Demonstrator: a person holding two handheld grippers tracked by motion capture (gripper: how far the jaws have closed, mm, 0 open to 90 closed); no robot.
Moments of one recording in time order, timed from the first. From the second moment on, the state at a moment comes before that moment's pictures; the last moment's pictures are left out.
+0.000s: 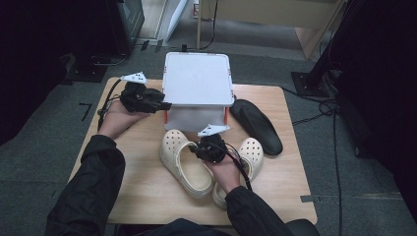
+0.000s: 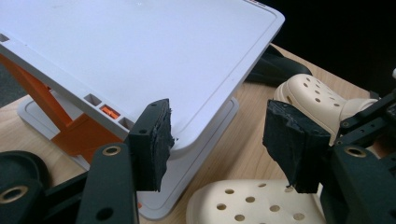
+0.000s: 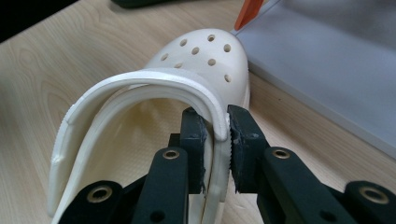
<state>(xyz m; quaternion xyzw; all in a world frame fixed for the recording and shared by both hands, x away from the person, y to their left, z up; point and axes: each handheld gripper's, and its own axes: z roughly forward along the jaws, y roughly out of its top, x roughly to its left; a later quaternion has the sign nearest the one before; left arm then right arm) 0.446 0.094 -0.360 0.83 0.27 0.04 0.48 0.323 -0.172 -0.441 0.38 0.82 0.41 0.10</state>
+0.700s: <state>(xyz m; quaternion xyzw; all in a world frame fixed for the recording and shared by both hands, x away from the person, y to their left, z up) 0.449 0.094 -0.361 0.83 0.27 0.03 0.49 0.382 -0.167 -0.429 0.46 0.77 0.41 0.18</state>
